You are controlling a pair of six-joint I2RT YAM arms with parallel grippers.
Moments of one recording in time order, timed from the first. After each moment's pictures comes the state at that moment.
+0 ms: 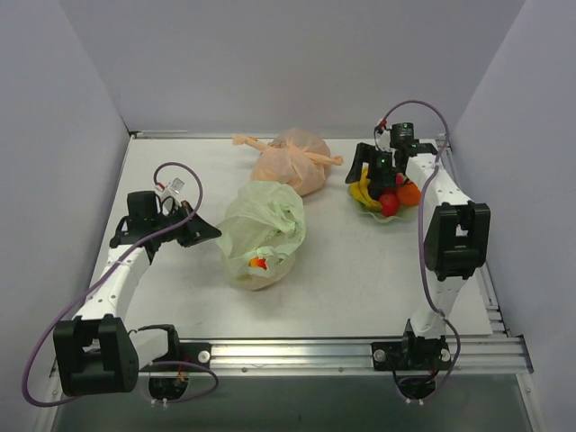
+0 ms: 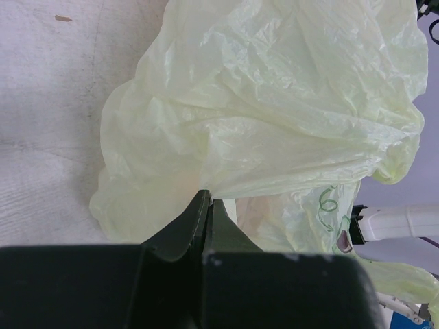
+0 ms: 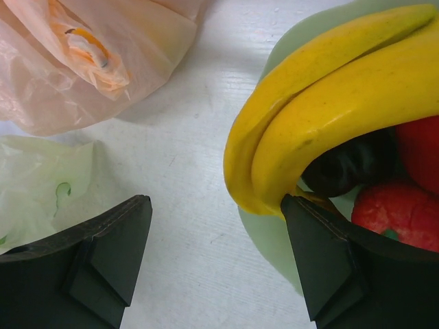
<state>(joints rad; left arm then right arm) 0.04 1.15 0.76 -0.36 0.76 -0.53 0.07 1.92 1.60 -0.64 -0.37 0.21</state>
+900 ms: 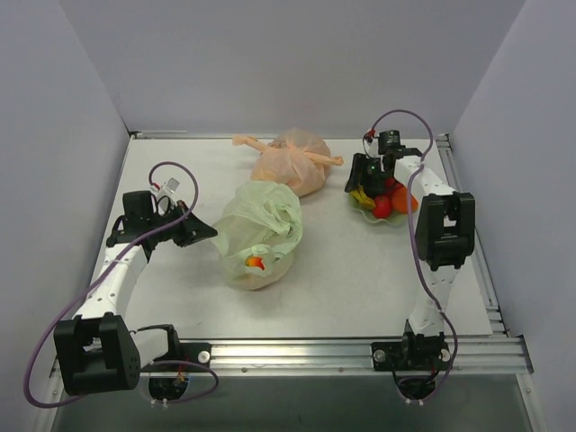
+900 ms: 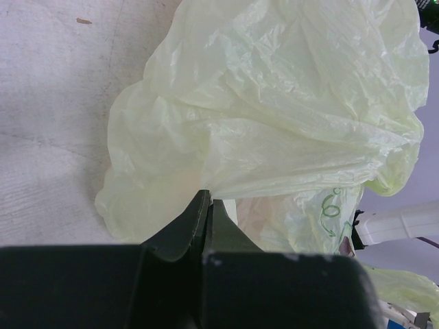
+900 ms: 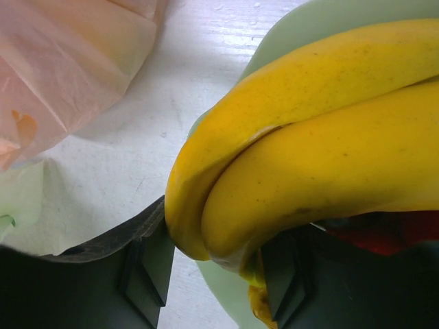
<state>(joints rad) 0.08 1.16 0.77 -0.39 0.76 -0.52 0.10 2.05 1.61 -0.59 -0.30 0.18</state>
